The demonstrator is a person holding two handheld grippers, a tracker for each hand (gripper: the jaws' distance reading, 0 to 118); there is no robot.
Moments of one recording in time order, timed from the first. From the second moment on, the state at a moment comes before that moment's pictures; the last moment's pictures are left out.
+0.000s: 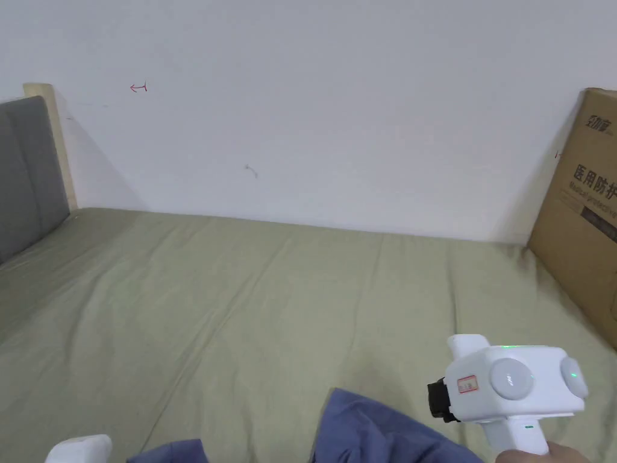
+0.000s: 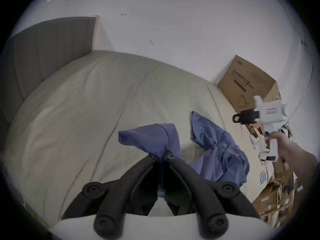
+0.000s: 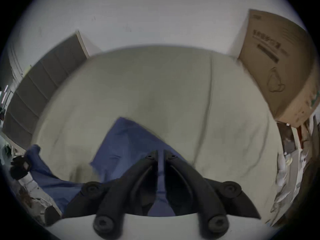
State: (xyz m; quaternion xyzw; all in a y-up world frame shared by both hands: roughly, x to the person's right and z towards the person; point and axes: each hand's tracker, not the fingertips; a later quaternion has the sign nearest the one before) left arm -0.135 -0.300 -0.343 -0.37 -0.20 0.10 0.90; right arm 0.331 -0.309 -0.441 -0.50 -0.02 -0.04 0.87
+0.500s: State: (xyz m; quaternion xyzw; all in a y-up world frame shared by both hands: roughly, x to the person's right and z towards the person) left arm -0.175 -0.308 -0.320 -0.37 -0.14 0.14 0.91; right arm 0.323 -0.367 -0.446 -0.59 0.01 -0.03 0.80
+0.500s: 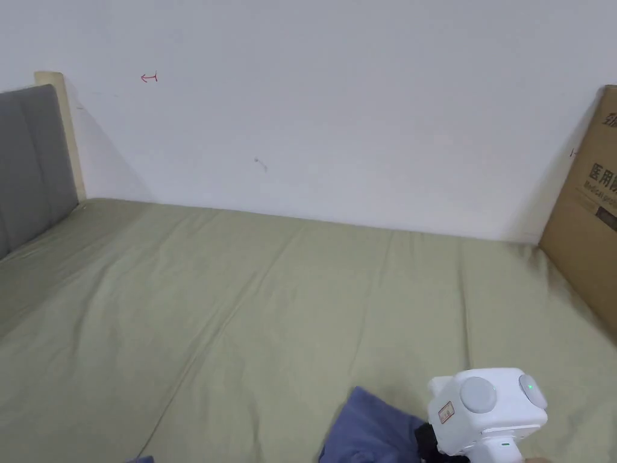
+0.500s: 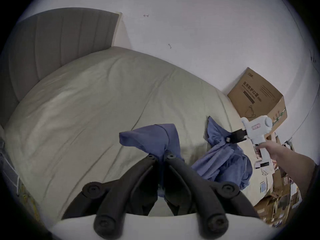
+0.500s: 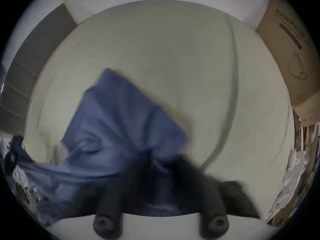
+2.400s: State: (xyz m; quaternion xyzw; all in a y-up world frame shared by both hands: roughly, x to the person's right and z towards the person) left arm -0.055 -0.090 -0.533 -0.20 -0.22 0.12 0.95; right arm 0.364 0.008 -0.409 -0.14 -0.21 0.08 0.97
